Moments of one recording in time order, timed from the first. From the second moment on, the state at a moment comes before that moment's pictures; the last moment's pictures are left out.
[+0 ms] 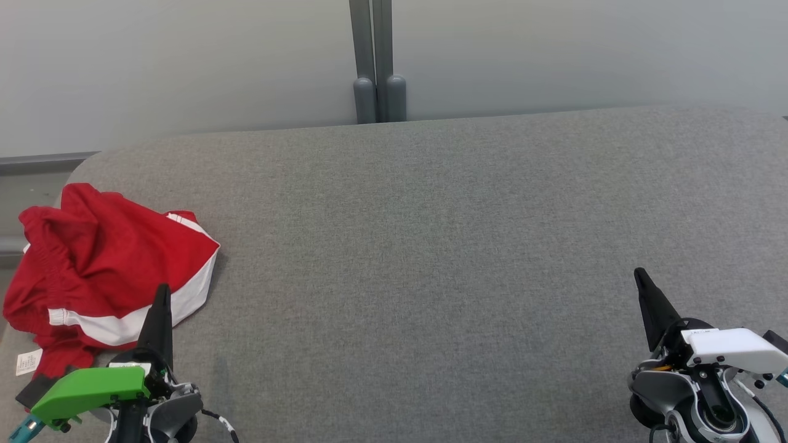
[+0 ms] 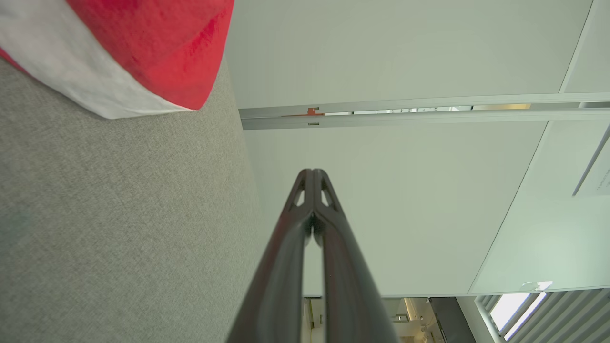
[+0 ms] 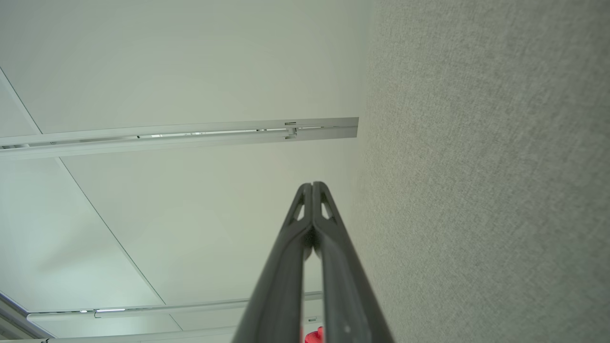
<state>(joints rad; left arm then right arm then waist) -0.10 0.05 0.11 0.24 -1.61 -0.13 0.11 -0.10 -0.05 -0.11 0.25 1.61 0.13 0.11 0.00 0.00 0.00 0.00</state>
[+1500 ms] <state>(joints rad) -0.06 0.04 0.10 0.29 -1.54 -0.12 0.07 -0.06 -0.05 -0.09 0.28 1.55 0.12 0.07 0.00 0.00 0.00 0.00</state>
